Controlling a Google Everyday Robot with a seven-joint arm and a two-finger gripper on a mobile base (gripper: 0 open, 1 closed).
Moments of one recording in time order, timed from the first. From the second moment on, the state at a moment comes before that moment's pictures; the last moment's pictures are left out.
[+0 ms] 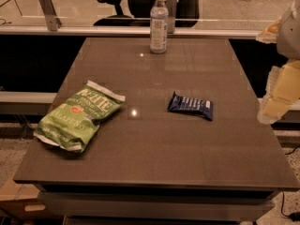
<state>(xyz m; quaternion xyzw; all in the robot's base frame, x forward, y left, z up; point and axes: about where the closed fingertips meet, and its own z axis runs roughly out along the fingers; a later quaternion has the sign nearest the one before) 0.438 -0.215 0.983 -0.60 0.78 -0.04 0.17</state>
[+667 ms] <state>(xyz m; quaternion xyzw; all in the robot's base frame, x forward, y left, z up) 0.452 -0.214 0.991 -0.60 0.78 -0.04 0.19</state>
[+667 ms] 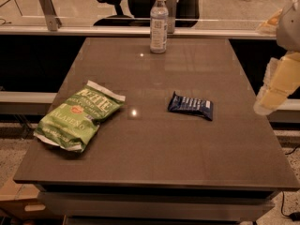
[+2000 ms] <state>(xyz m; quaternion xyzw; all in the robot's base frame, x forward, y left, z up) 0.557 -0.201 0.997 -0.46 0.78 0.09 0.41</state>
